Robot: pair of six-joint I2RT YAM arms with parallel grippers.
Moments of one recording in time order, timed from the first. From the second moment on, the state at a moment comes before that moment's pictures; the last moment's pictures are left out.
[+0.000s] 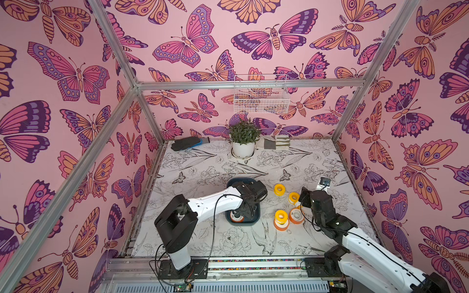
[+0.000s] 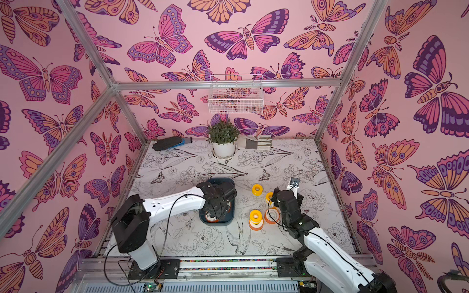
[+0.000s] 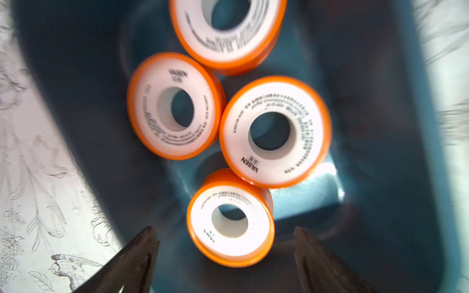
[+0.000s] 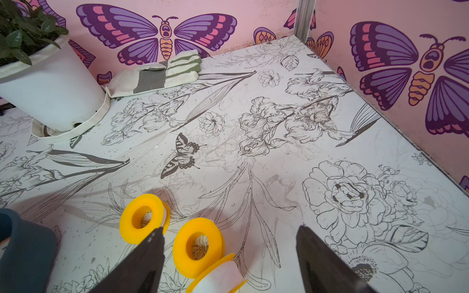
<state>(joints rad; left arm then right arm) -0.94 1.68 1.24 -0.97 -0.27 -0.48 0.55 0.81 0.39 -0.14 0.57 0.46</state>
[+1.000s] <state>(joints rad) -0.94 0.75 0.98 -1.12 -0.39 -0.48 0.55 0.94 0.56 -0.24 0.38 0.41</state>
